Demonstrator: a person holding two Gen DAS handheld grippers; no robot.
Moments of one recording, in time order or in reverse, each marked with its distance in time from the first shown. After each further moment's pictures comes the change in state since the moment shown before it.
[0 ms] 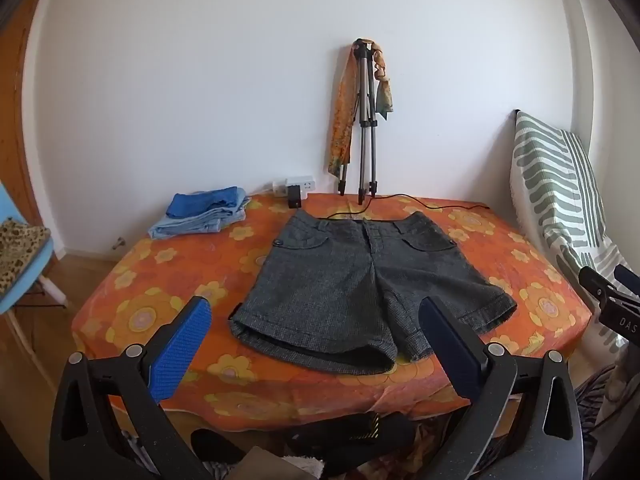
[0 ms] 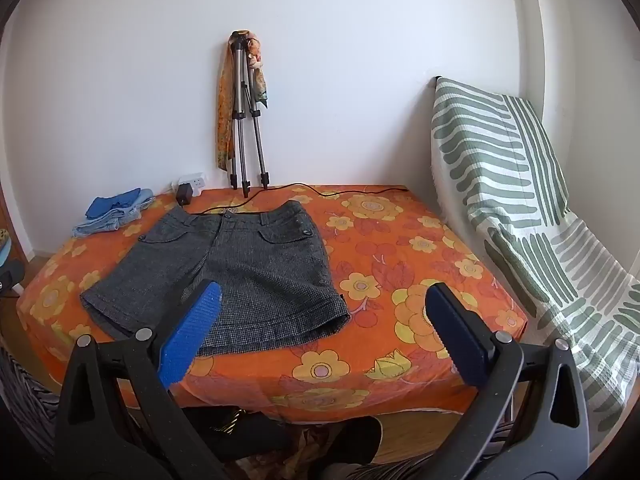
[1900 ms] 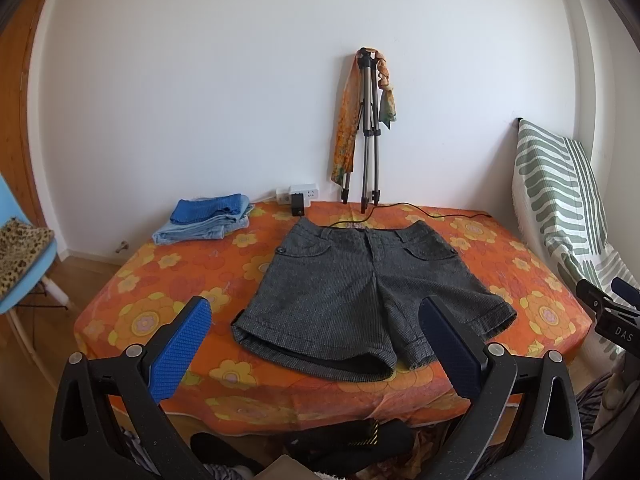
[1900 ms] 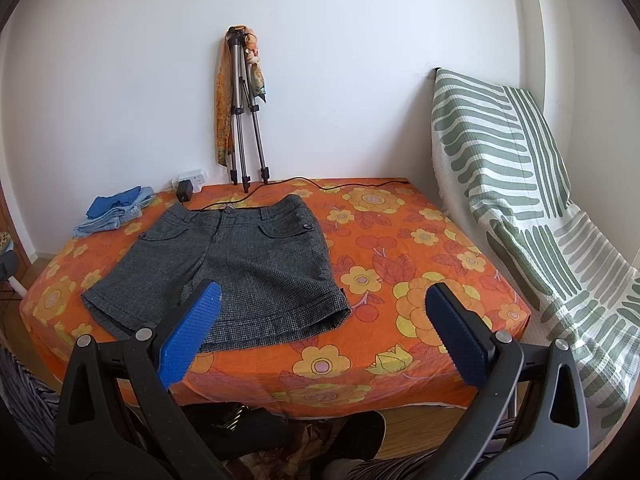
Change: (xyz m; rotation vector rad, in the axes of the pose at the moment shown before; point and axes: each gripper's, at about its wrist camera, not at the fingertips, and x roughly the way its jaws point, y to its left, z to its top) left arm -0.003 0.003 0.006 -0.019 -0.019 0.011; right arm 0.004 -0.004 -0.001 0.007 0.036 0.009
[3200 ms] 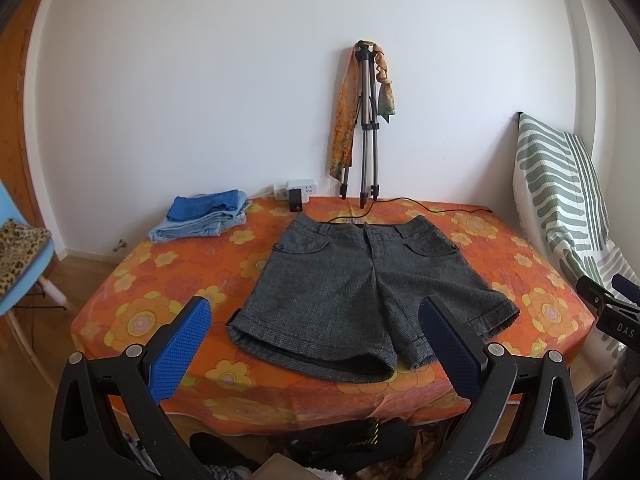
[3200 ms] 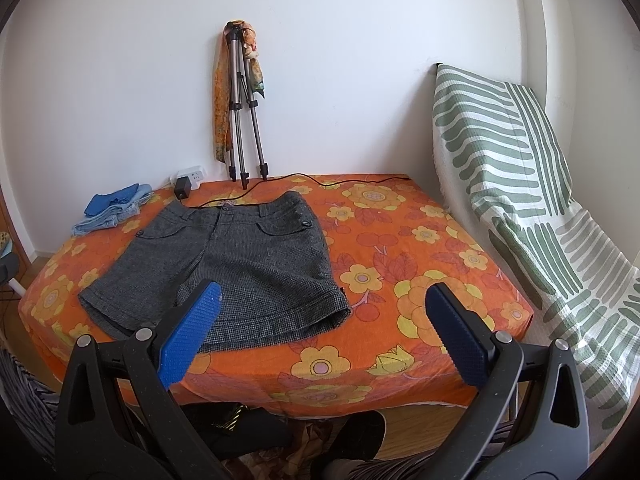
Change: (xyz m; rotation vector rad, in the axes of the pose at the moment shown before) left arm 0.010 -0.001 -0.002 0.007 0.016 -0.004; right arm 0.006 -0.003 -0.002 0.007 0.008 0.003
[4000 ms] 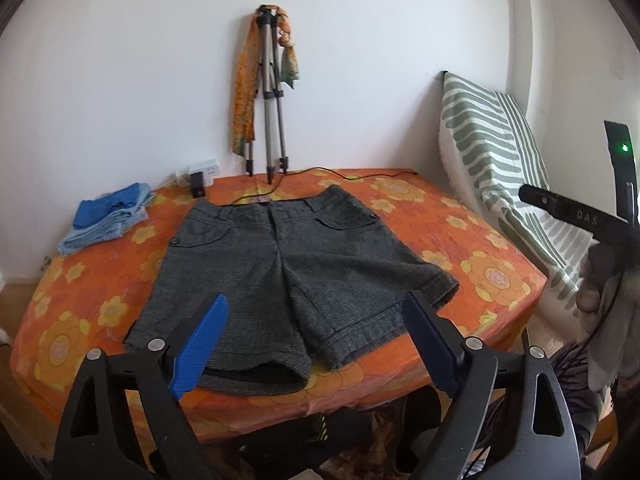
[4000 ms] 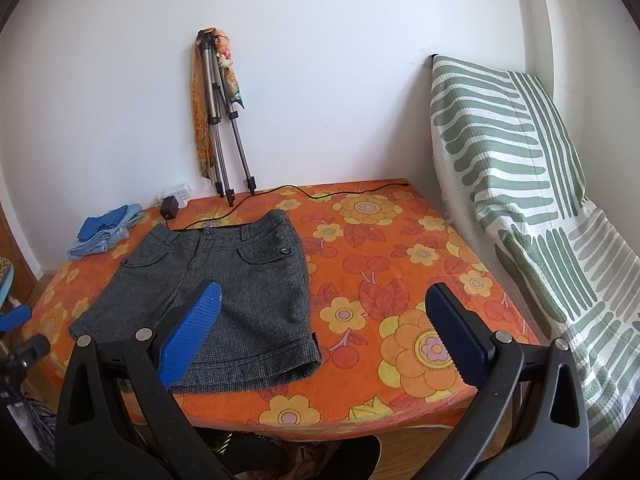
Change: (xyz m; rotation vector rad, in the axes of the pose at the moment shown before) left arm 0.054 -0.073 0.002 0.138 0.118 -0.301; right arm 0.062 -0.060 0.052 0.055 0.027 0.040
